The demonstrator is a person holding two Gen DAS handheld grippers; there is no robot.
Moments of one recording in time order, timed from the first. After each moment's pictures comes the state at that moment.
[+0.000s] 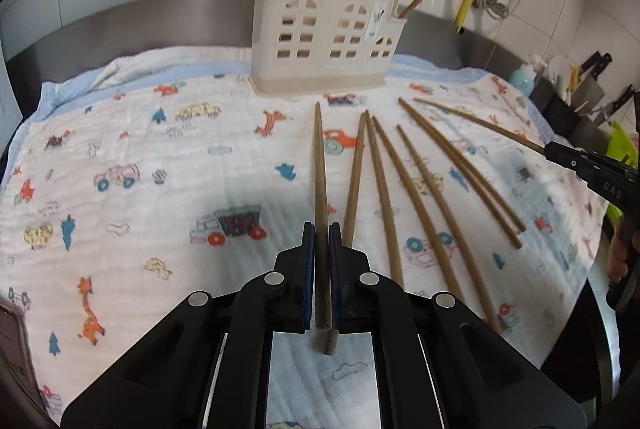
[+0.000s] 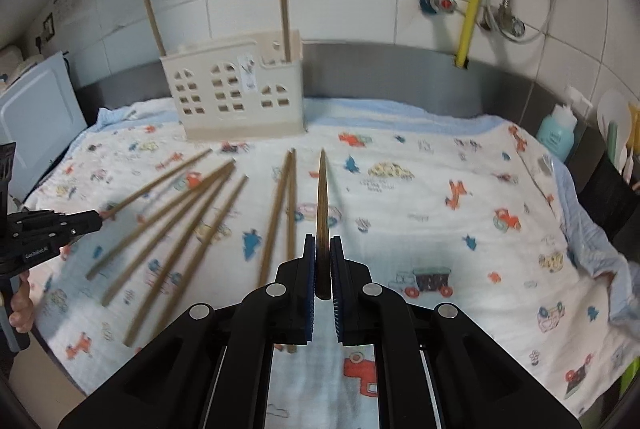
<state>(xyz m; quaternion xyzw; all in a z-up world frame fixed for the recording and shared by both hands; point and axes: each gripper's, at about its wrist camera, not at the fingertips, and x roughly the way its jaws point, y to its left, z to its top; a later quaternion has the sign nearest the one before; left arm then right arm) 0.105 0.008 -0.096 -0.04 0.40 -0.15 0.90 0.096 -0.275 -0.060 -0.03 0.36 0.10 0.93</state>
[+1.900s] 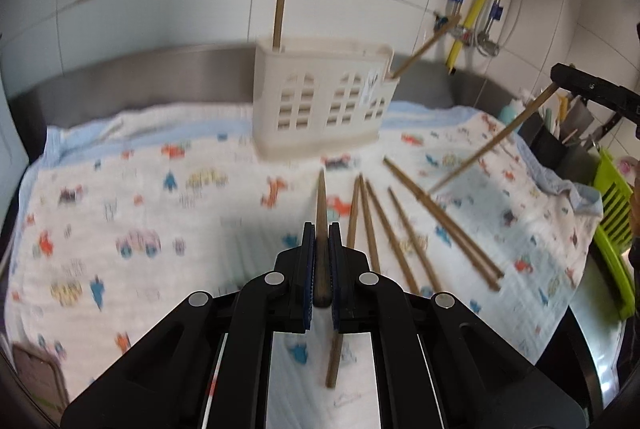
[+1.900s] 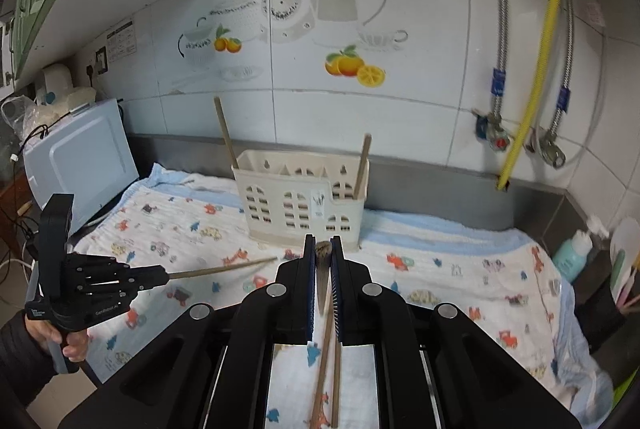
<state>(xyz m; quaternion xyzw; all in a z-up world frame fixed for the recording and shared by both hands) 0.123 0.016 -0.040 -0.03 0.35 -0.16 0.92 0.119 -0.229 0.066 -0.06 0.27 0.18 0.94</state>
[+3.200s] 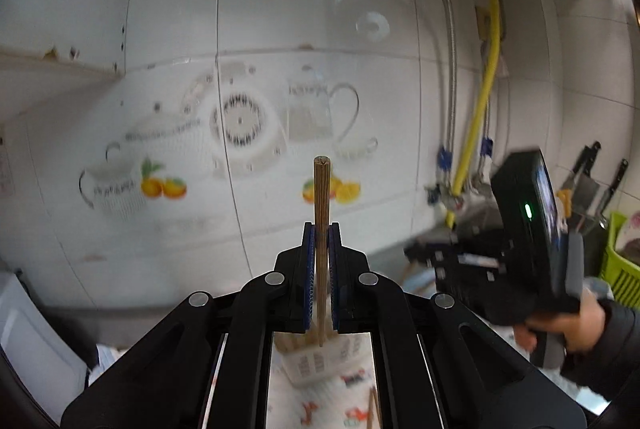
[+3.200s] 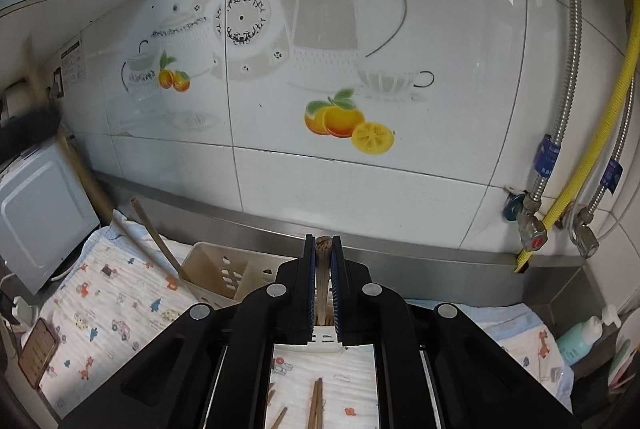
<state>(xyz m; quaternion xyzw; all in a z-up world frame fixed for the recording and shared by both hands) 0.196 -0.028 0.172 0.04 0.14 -0.14 0.98 0.270 -0.185 0.101 -0.07 0.26 0.16 0.95</state>
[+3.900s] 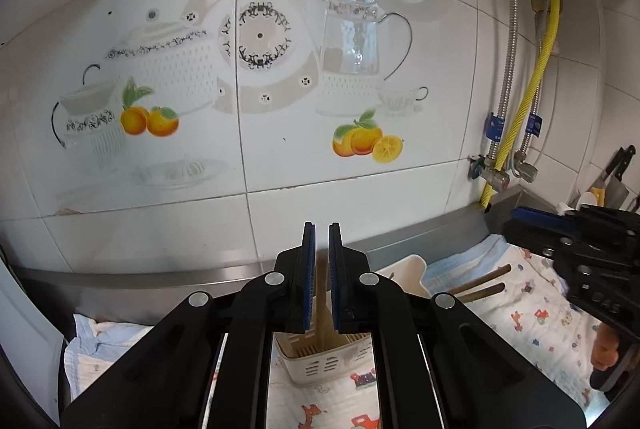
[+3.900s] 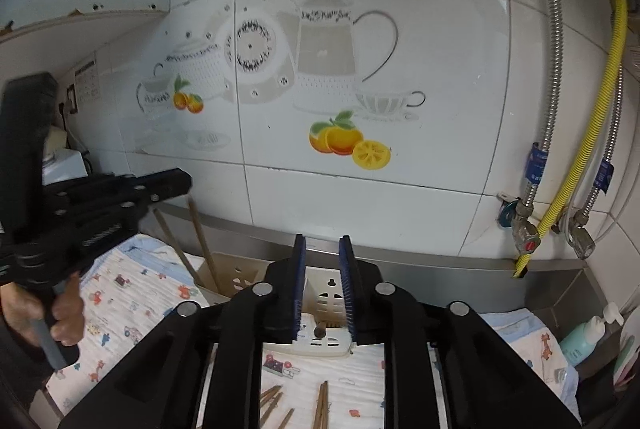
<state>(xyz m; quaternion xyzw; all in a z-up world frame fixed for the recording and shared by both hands) 0.268 -0.016 0.115 0.01 0.22 -0.11 0.97 0.243 -0.197 0.115 -0.05 0.23 0.17 0.96</state>
